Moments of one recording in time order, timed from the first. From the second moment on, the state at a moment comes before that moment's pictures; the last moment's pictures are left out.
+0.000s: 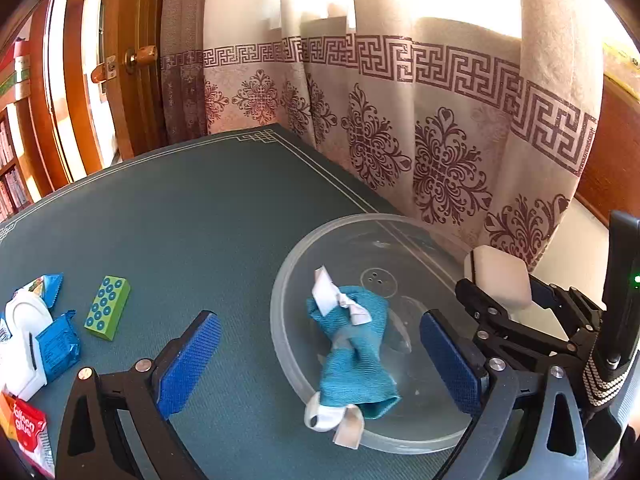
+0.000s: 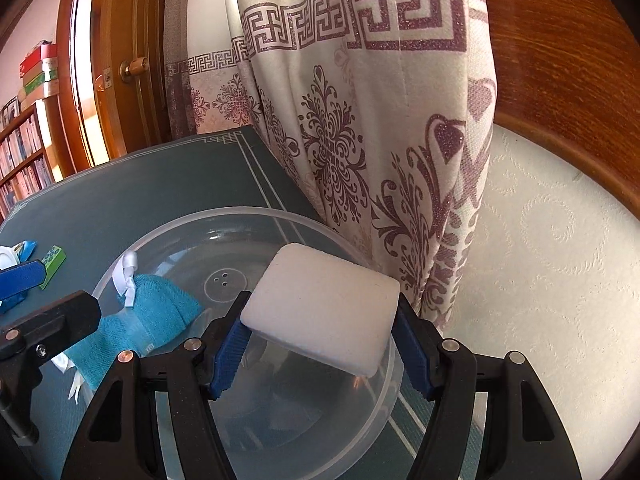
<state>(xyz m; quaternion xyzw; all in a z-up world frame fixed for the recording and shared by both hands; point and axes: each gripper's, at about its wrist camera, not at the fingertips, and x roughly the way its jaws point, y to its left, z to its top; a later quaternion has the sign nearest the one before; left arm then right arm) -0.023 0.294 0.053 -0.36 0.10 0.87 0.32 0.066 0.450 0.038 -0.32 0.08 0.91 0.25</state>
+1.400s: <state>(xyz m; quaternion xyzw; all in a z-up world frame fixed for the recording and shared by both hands) -0.026 0.190 0.053 -0.36 0.06 0.91 0.21 0.064 0.379 0.051 -0.32 0.06 0.93 0.17</state>
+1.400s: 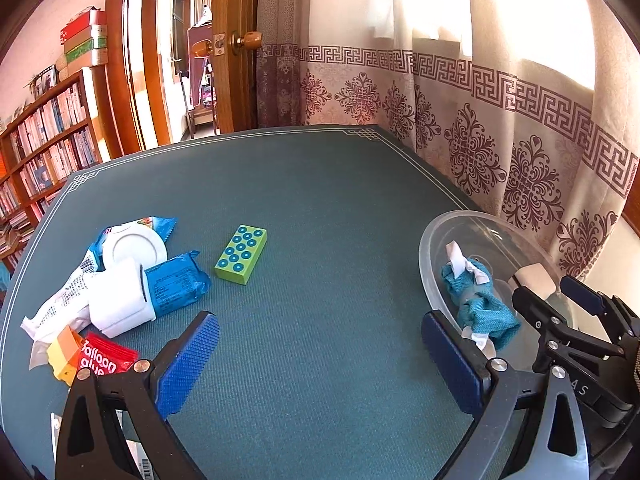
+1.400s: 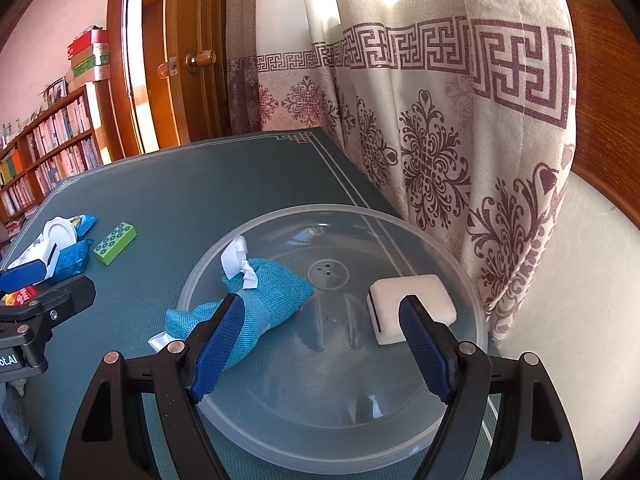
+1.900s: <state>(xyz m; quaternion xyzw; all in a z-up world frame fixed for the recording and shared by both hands) -0.036 0.135 0.059 -0.36 0.03 0.92 0.17 0.059 0.350 0.055 -0.32 0.05 0.93 0.14</state>
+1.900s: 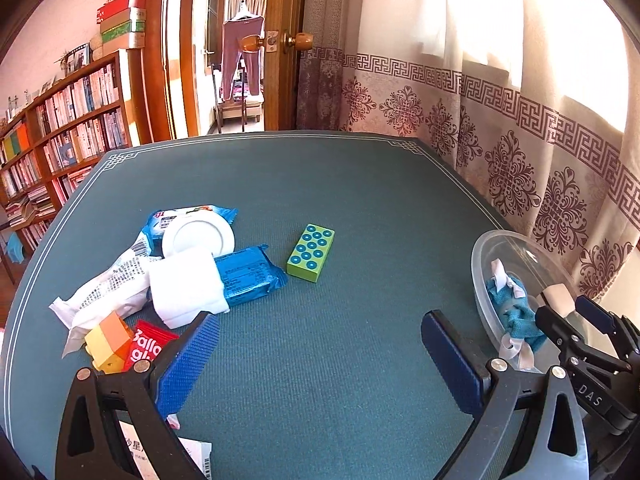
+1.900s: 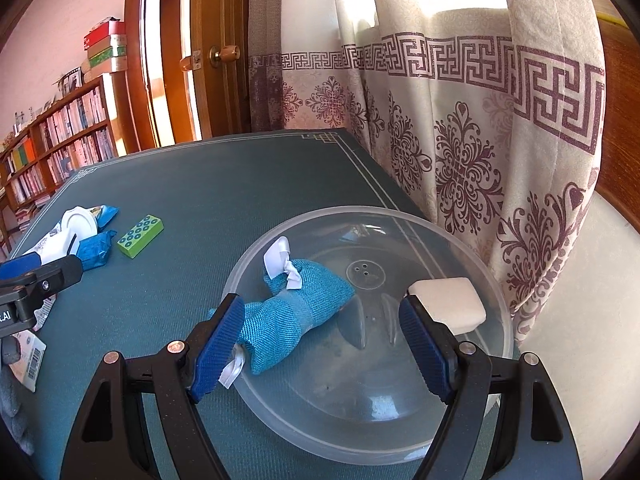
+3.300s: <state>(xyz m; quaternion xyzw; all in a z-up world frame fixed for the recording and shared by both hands) -0.045 0.048 0.030 -0.40 0.00 0.90 0.14 0.056 0.274 0.056 -0.32 0.00 0.95 0.07</state>
